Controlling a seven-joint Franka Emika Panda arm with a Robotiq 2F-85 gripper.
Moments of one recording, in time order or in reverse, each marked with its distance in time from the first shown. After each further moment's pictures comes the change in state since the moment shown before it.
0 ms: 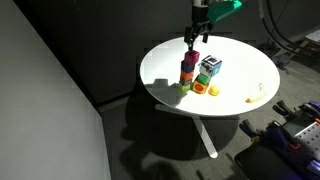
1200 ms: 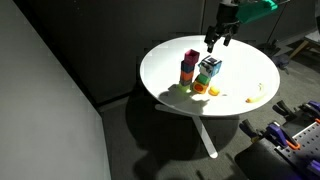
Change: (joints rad) arm -0.055 -0.265 0.000 -0.343 0.089 0.121 0.021
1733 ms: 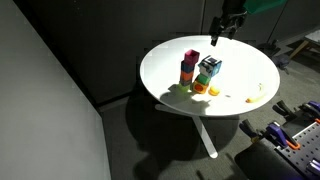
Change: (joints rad) arm -0.015 -0.075 0.000 -0.023 0.002 -0.015 -0.001
